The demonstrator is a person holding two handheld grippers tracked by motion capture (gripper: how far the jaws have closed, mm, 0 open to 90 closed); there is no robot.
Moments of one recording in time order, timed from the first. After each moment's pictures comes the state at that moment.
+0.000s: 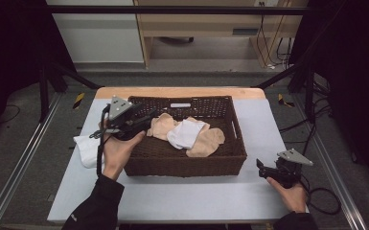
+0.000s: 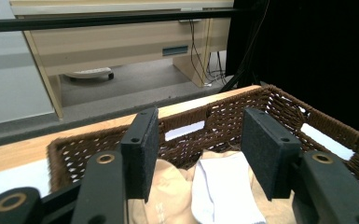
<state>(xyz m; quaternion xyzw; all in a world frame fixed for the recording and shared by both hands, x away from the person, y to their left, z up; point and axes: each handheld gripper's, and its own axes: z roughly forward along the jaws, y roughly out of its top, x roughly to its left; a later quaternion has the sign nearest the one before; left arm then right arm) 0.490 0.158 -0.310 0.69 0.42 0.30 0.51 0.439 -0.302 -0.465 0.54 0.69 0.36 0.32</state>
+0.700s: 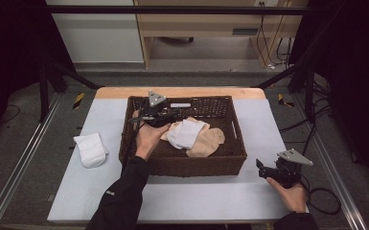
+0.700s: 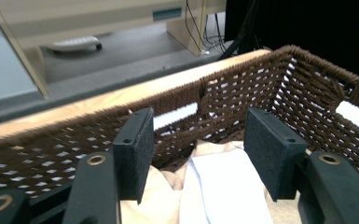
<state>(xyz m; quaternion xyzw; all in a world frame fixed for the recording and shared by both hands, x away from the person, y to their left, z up) 0.564 0.101 -0.362 0.73 0.42 0.26 0.46 0.438 -0.302 -0.465 0.54 0.69 0.37 0.32</state>
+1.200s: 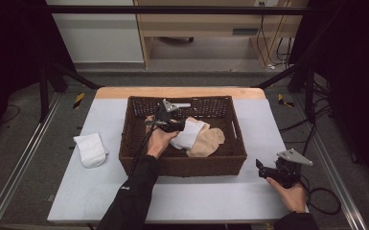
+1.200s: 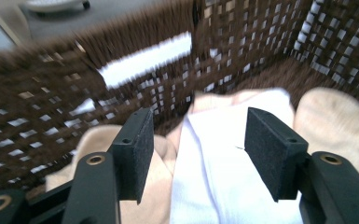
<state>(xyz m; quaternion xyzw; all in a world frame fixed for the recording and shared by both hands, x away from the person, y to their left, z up) 0.589 0.076 -0.416 0.79 0.42 0.24 0.38 0.439 -0.302 -0.466 0.54 0.69 0.37 0.31</state>
